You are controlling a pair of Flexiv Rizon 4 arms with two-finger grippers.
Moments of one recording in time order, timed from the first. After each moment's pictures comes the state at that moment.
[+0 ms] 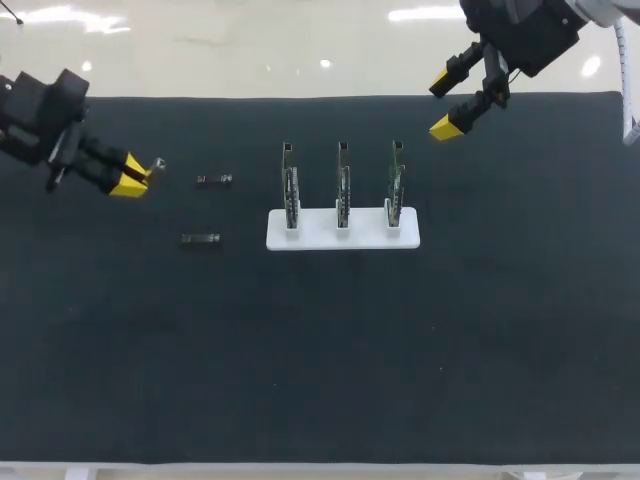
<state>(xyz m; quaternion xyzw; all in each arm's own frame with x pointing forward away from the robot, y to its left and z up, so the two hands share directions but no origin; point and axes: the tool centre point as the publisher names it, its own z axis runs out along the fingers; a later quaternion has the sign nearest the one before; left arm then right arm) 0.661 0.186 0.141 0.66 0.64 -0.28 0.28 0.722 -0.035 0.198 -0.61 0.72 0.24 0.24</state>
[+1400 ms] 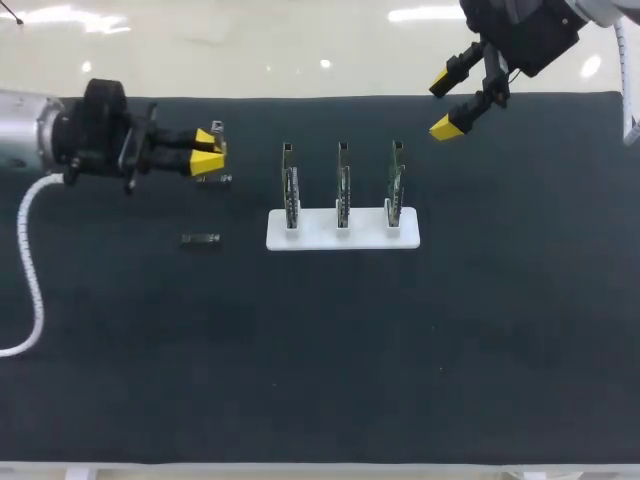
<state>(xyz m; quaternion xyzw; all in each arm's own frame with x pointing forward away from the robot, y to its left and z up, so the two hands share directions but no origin) 0.680 0.073 0.176 0.56 0.49 -0.46 0.48 0.722 -0.035 0.198 -0.61 0.72 0.24 0.24</state>
